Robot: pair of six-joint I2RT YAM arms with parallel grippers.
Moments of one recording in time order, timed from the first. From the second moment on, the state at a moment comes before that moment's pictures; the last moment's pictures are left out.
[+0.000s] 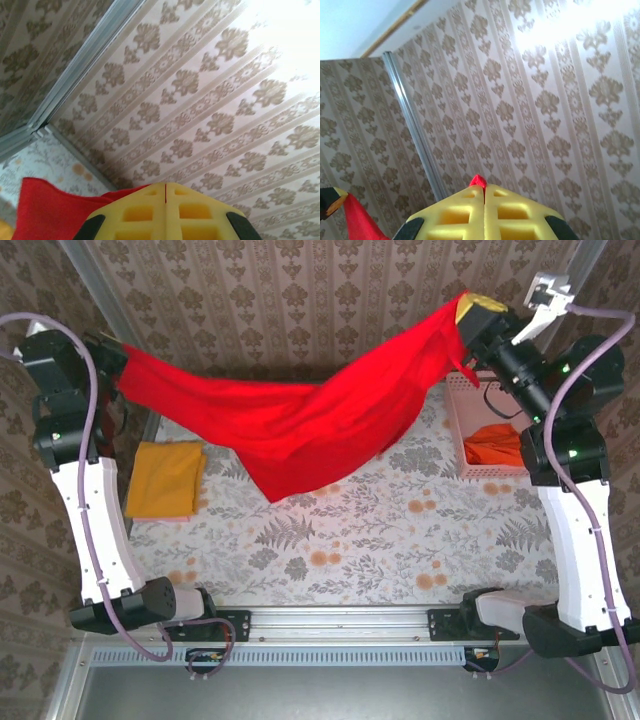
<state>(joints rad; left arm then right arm) 0.20 1.33 1.90 -0.69 0.09 -0.81 0.13 1.22 1.80 -0.24 -0.33 0.40</state>
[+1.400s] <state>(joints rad) -0.05 2.19 2.35 -0.70 -0.06 -0.77 0.06 1.31 1.33 -0.43 -0.03 0.28</state>
